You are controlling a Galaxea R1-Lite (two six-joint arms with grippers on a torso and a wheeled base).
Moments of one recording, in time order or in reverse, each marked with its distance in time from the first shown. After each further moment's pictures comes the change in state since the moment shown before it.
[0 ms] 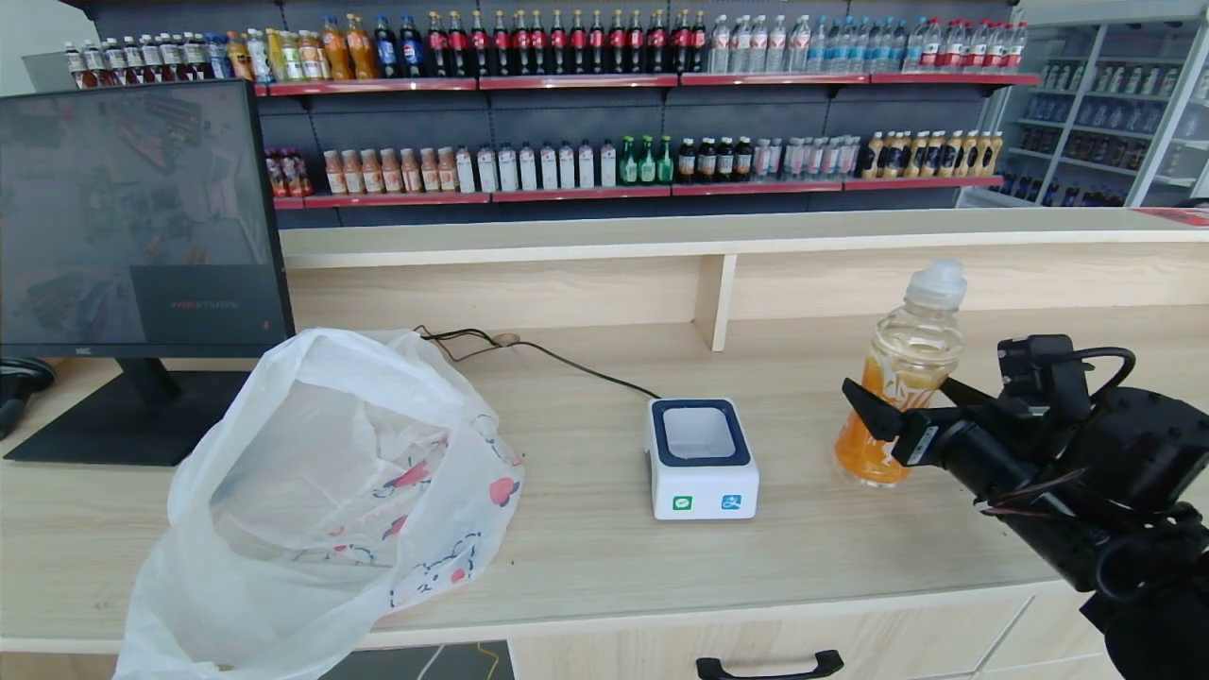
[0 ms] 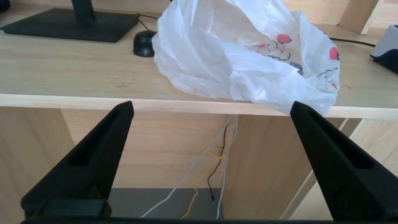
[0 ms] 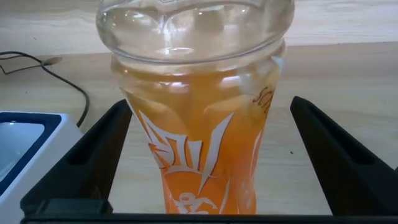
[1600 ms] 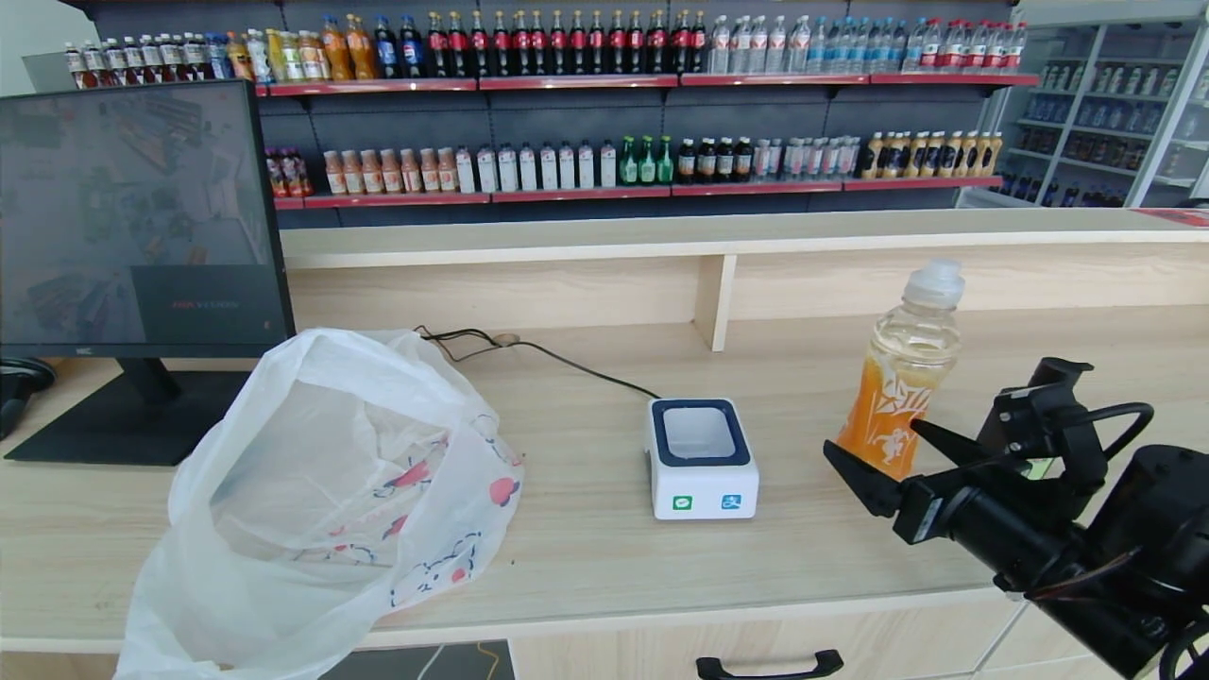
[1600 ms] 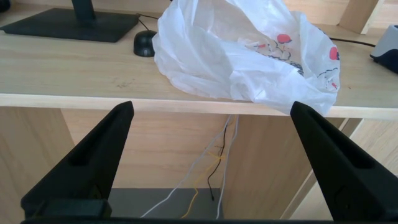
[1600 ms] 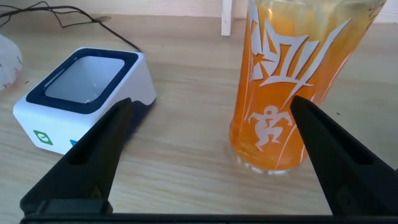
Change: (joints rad) left arm 0.000 0.000 0.000 0.000 0.000 0.000; right arm 0.130 -0.110 0.192 0.000 0.005 -0.027
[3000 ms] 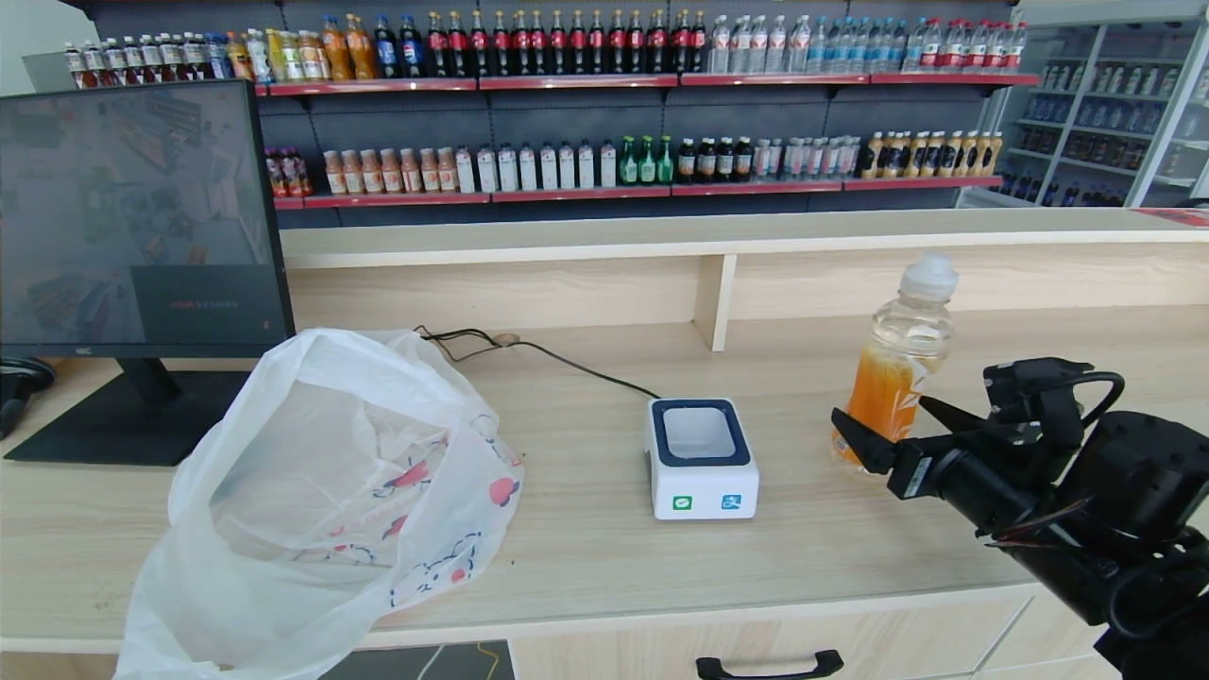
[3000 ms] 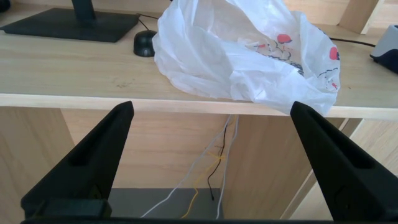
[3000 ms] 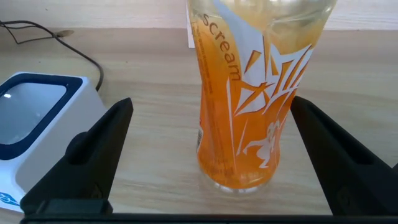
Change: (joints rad) left arm 0.000 0.000 0.000 0.000 0.000 0.000; right arm -0.088 0.090 -0.116 0.000 0.001 -0.005
